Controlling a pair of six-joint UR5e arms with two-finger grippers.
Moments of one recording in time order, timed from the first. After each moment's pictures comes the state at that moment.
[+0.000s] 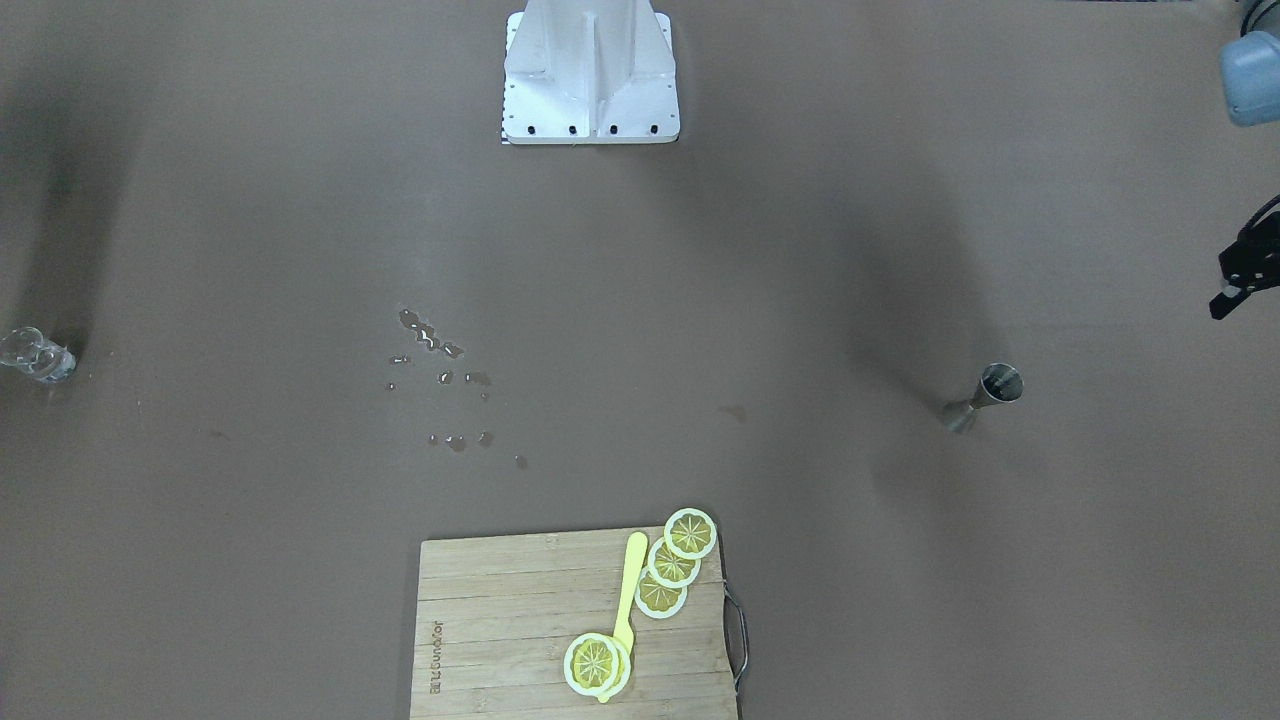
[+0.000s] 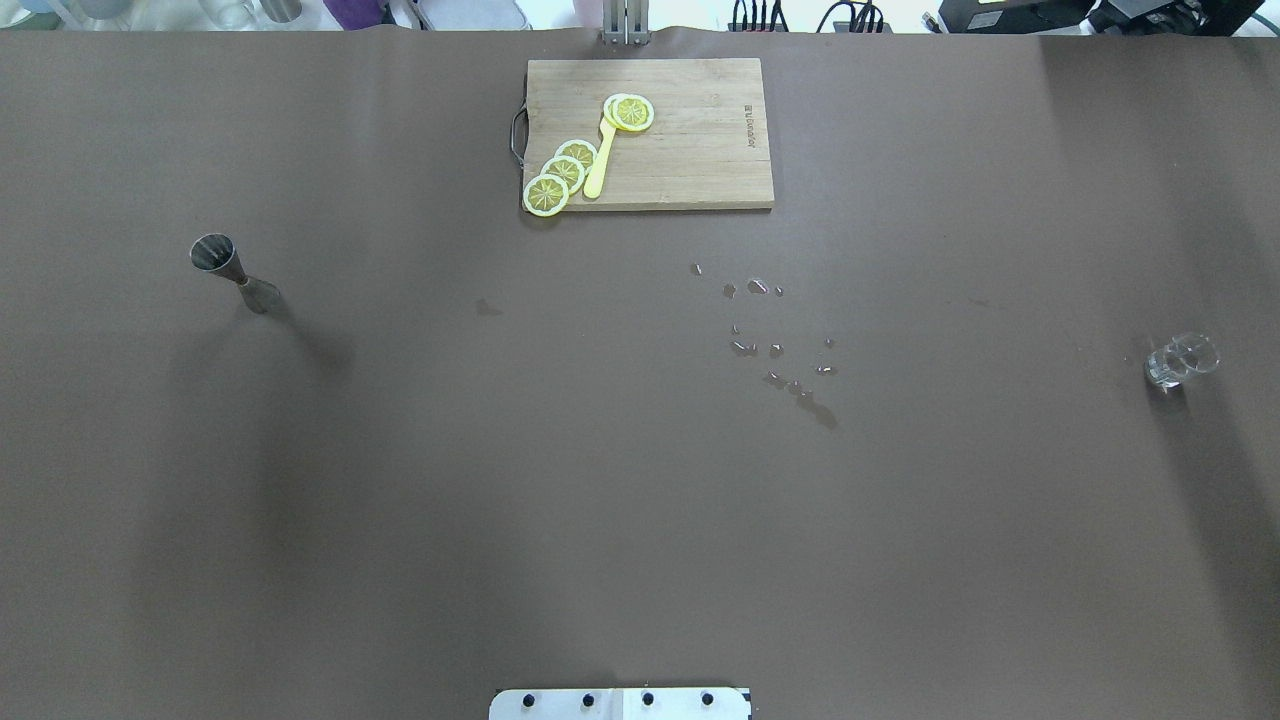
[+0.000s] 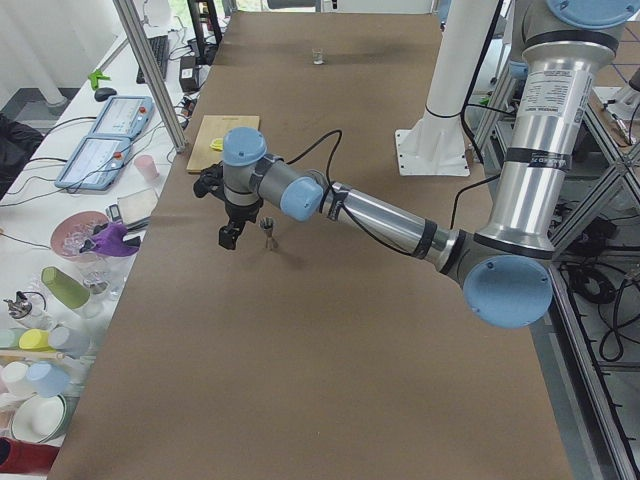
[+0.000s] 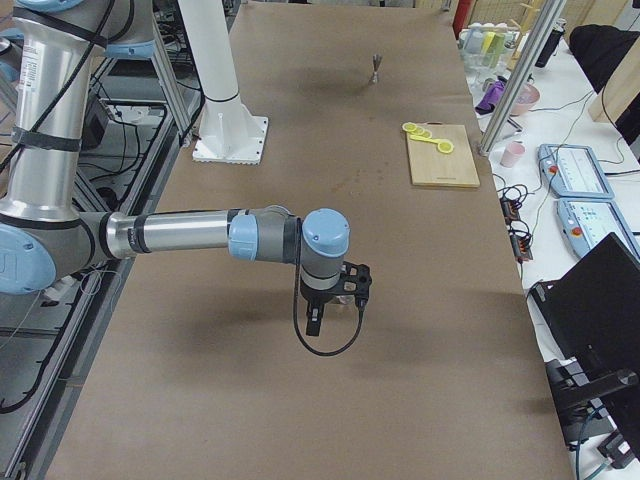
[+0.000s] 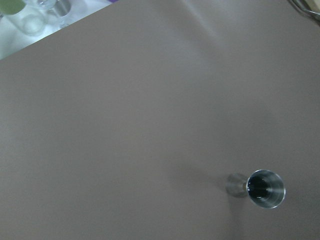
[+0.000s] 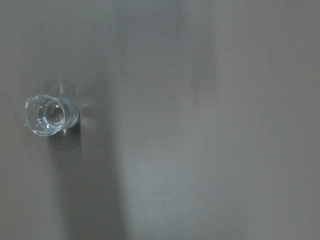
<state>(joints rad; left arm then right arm) -1.40 -1.71 -1.77 -1.72 -2.36 -0.08 1.53 -1.79 1.89 -1.72 2.30 0.03</state>
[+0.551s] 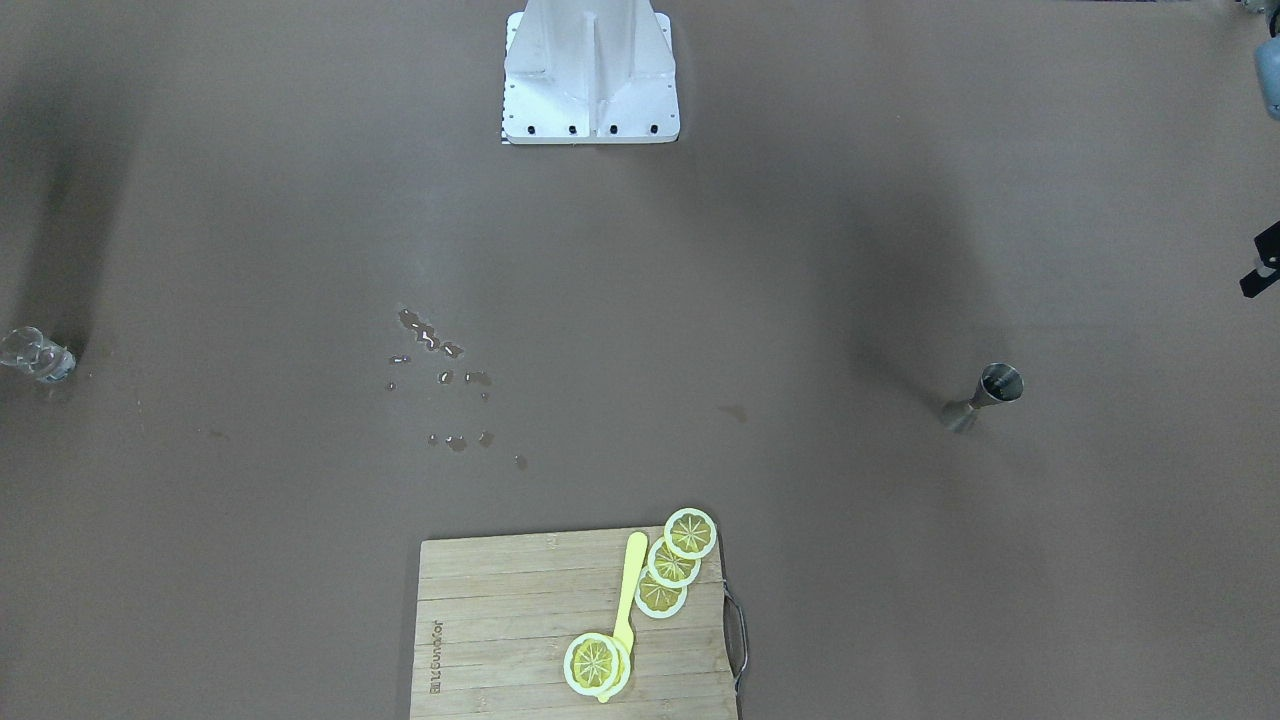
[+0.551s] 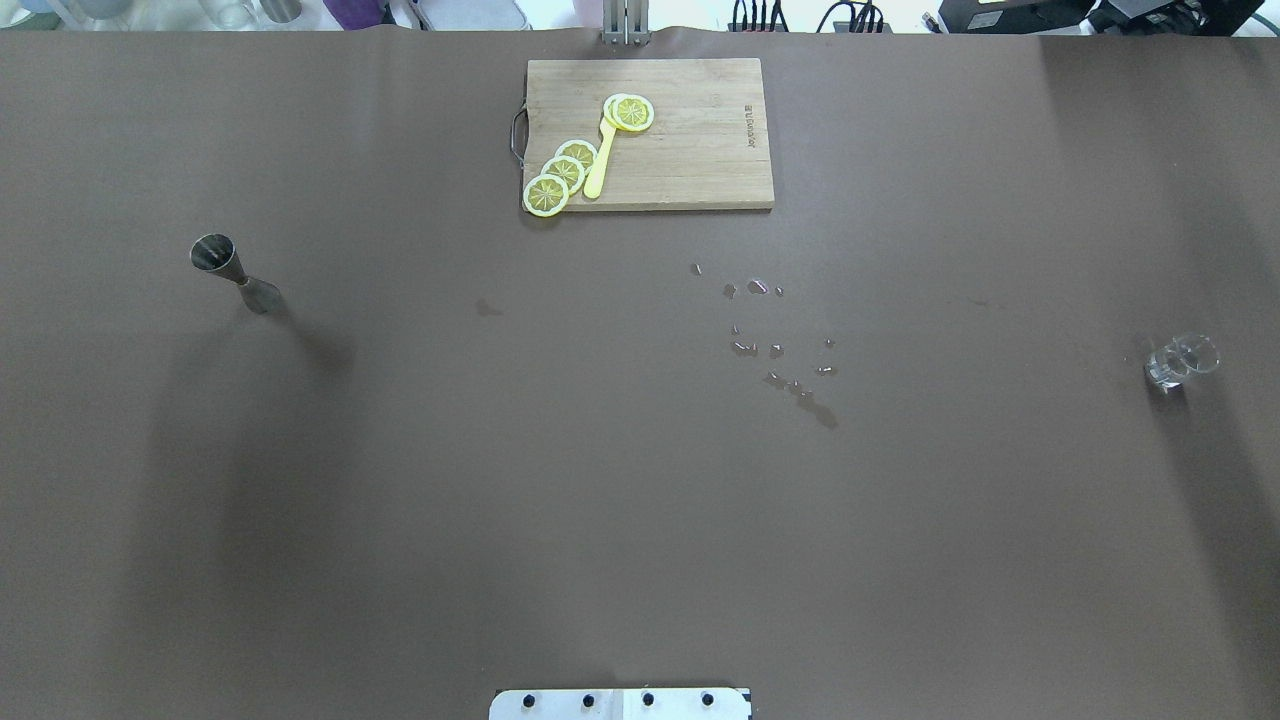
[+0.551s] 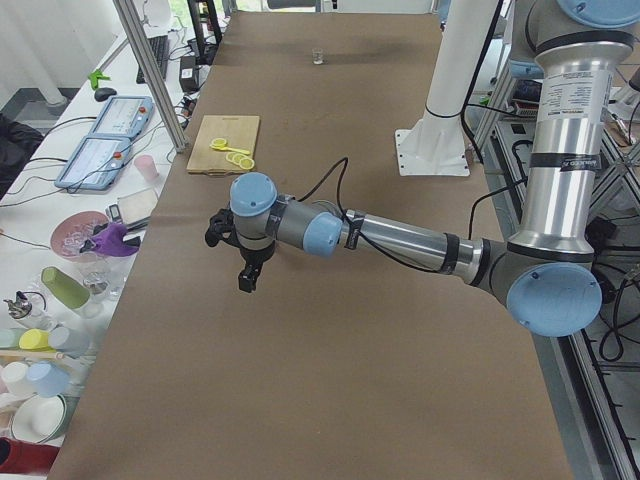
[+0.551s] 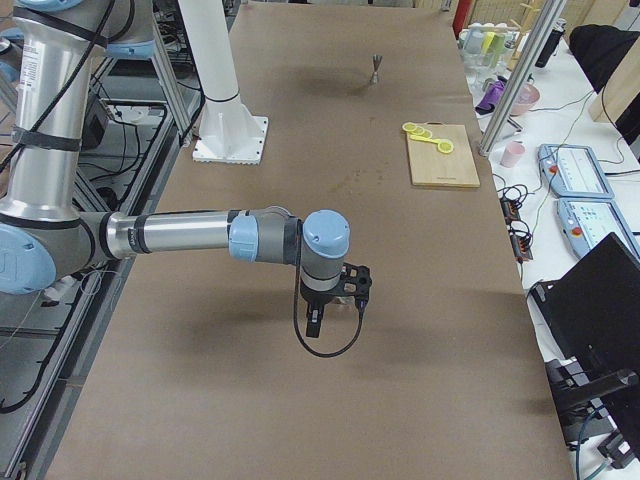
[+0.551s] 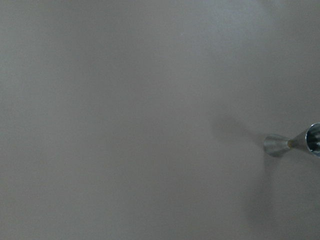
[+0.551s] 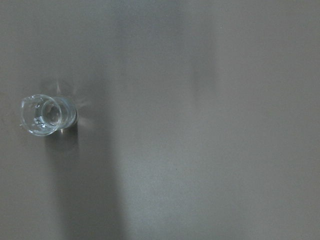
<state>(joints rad) -1.46 -1.60 -1.73 -1.67 -2.40 -0.03 1.53 -1.79 1.89 -1.72 2.30 0.03</state>
